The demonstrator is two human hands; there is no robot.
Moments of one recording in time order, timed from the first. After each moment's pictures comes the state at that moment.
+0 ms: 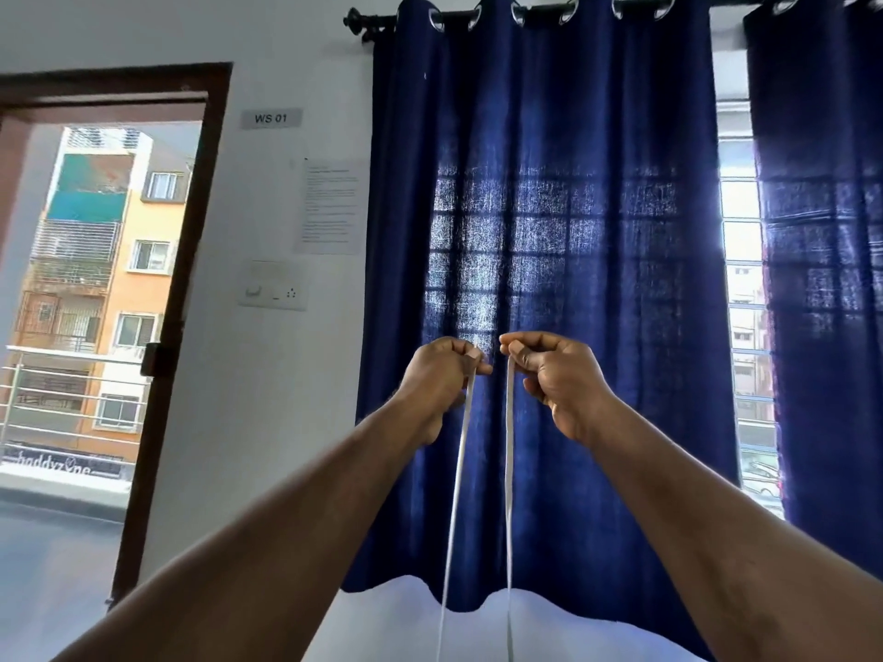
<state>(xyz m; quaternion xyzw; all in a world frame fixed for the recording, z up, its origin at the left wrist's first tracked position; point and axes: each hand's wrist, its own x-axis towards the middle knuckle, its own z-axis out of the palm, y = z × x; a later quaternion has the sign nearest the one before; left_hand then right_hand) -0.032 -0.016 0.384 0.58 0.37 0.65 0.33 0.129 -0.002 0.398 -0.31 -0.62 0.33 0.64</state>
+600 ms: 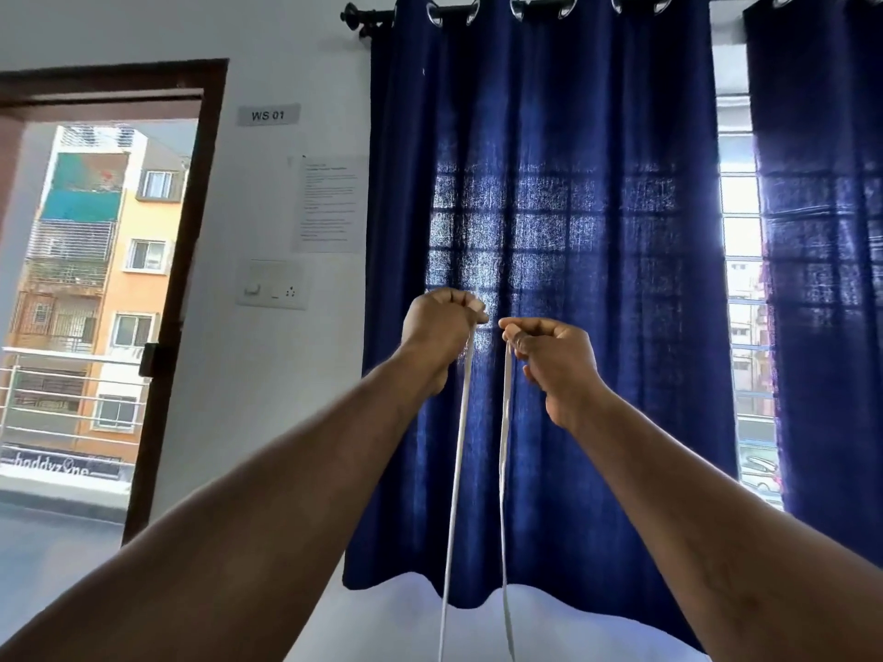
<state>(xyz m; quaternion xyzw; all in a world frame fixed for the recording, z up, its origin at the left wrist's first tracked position) -0.037 -0.007 0.431 0.56 0.34 0.71 0.25 0.113 0.006 0.407 -0.31 -0.60 0.26 0.69</state>
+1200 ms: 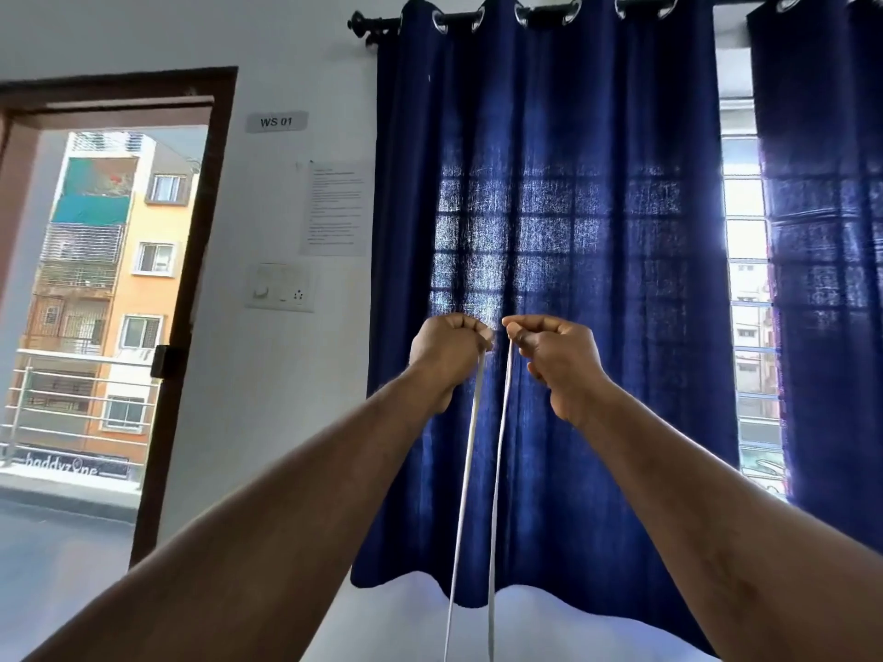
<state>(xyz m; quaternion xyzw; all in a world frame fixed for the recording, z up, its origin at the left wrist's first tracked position) -0.036 -0.007 0.412 0.58 0.39 0.67 0.25 0.114 0.000 0.414 -0.31 -0.60 0.28 0.68</state>
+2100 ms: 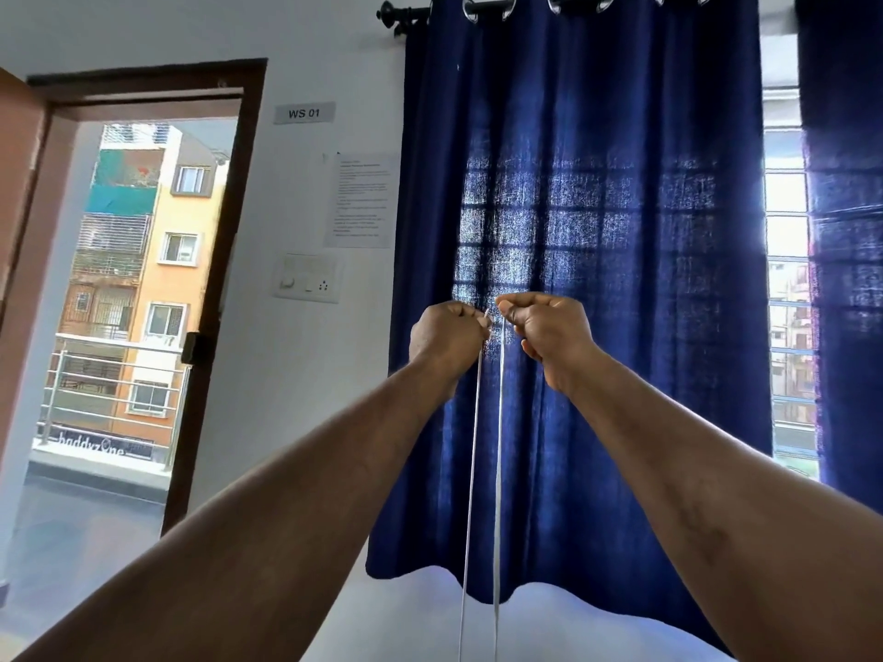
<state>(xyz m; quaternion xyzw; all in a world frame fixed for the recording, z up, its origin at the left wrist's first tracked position) -0.066 -0.016 0.412 0.54 0.43 0.70 0.18 0.066 -0.005 0.434 -0.32 -0.62 0.29 0.66</state>
